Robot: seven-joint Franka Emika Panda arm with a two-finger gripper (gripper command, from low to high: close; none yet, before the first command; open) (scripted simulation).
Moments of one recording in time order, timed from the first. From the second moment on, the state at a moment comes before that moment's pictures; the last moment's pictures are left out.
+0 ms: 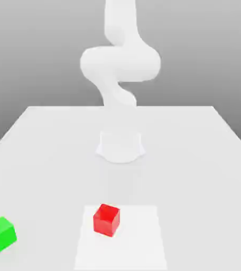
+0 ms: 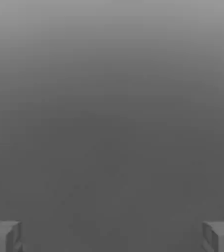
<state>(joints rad) 0.00 -0.72 -0.02 -2.35 0.02 2.35 0.81</state>
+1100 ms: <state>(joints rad) -0.07 0.24 -0.02 -2.75 0.02 2.99 1.08</state>
